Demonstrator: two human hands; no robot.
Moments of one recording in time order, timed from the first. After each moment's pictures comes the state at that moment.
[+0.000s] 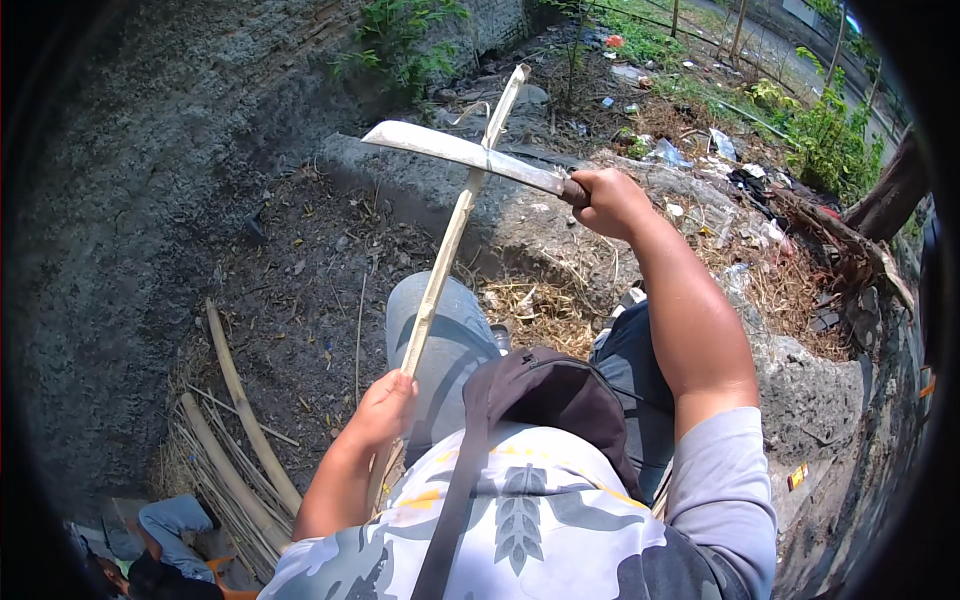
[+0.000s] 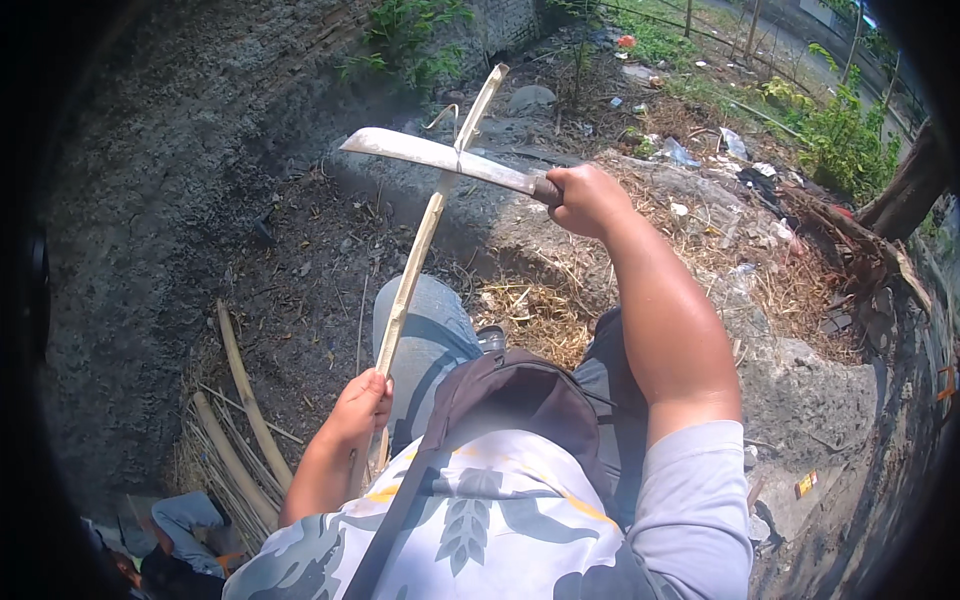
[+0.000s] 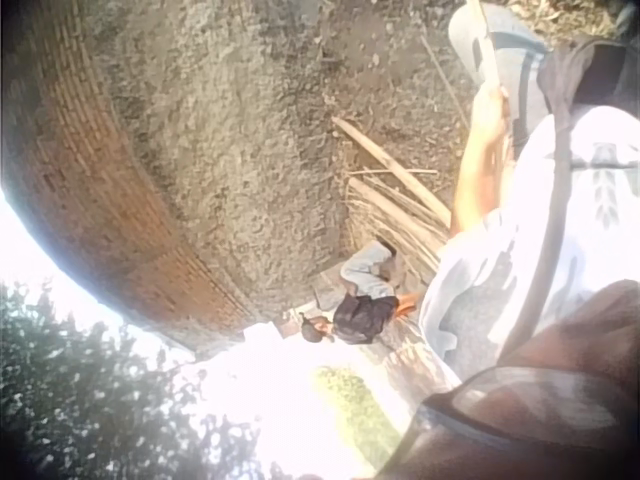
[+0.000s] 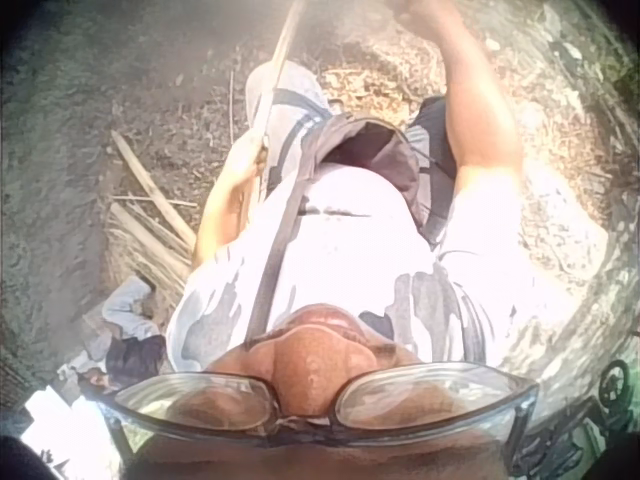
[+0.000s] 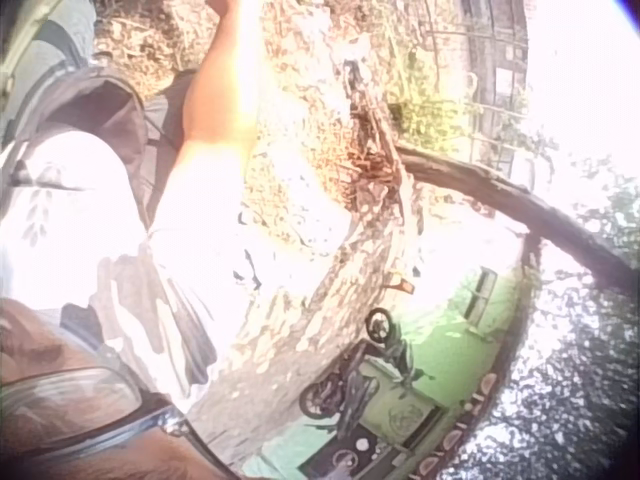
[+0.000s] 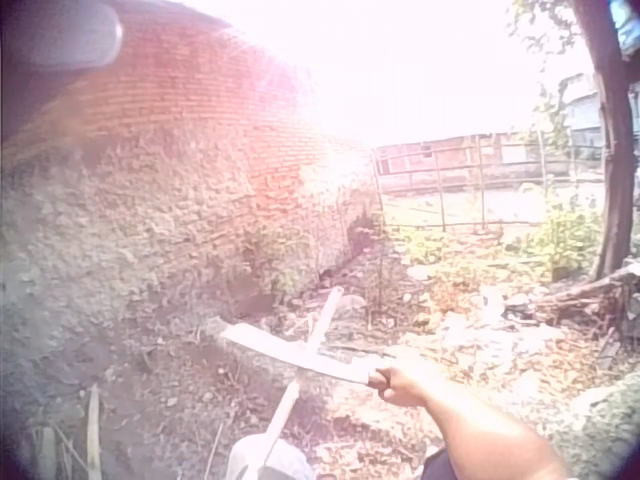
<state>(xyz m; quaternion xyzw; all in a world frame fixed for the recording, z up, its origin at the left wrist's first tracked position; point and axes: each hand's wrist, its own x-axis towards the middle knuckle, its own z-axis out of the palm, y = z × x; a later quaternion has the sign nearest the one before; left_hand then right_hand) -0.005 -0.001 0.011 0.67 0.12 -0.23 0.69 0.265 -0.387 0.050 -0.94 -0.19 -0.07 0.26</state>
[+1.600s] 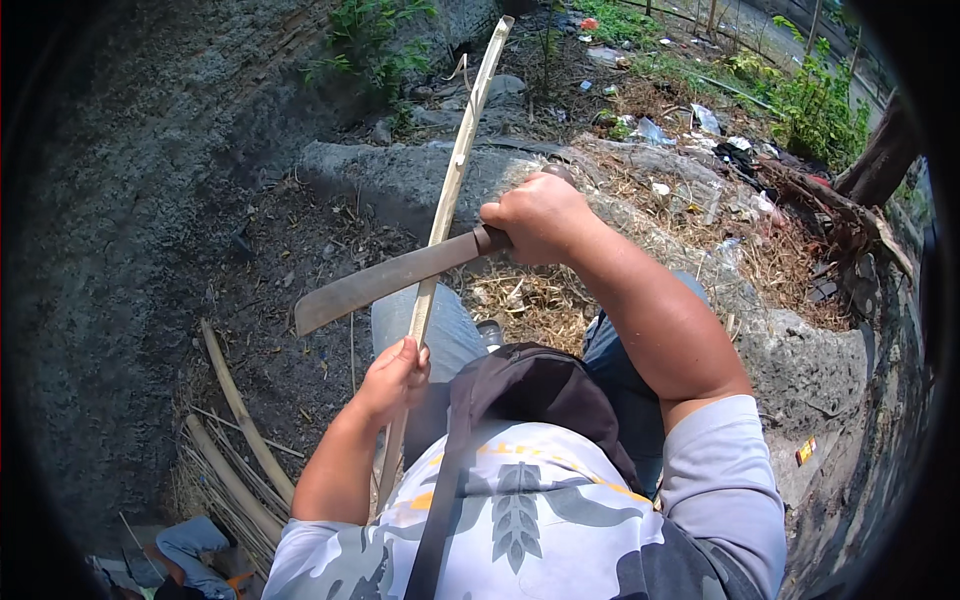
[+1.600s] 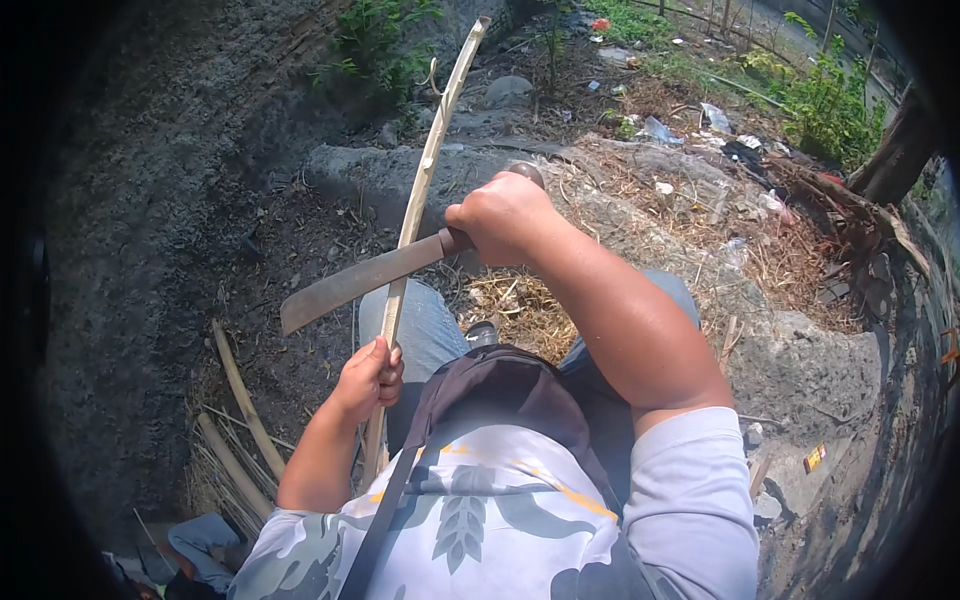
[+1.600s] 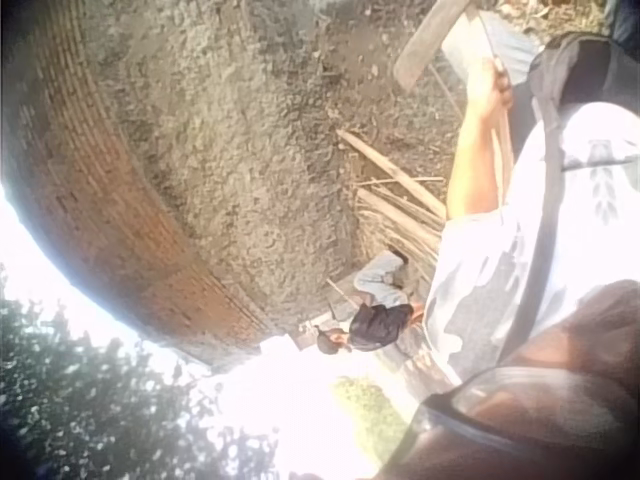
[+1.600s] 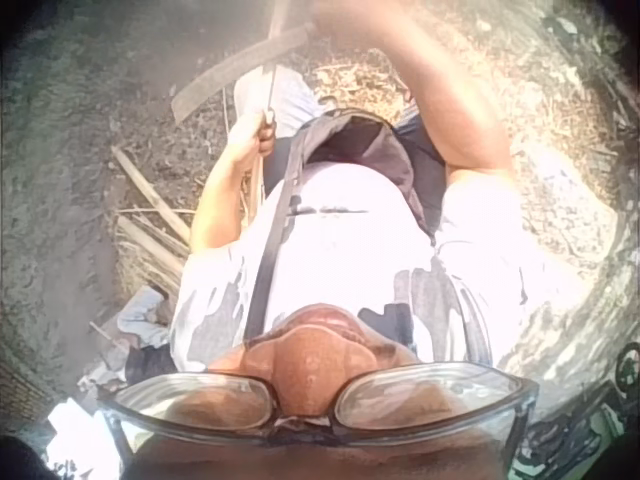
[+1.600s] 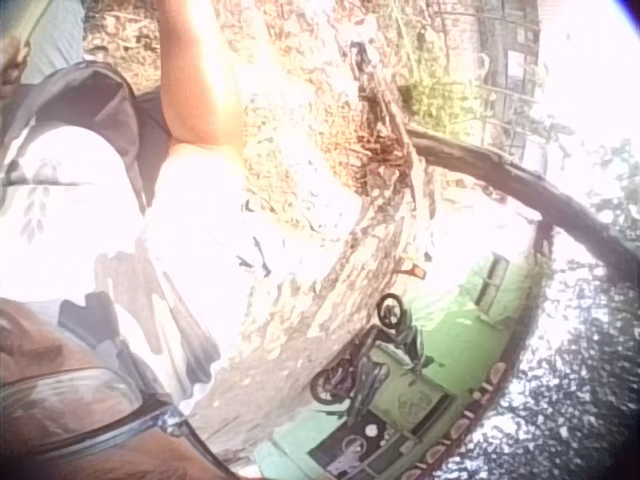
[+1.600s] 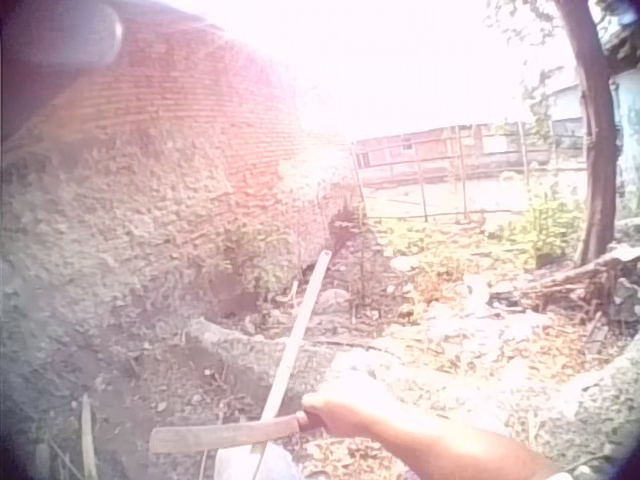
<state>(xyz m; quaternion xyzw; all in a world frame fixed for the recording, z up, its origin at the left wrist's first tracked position) 0.054 -0.037 0.022 0.60 0.10 -0.29 0.74 0.223 -0.330 0.080 -0.91 -0.40 -0.11 0.08</state>
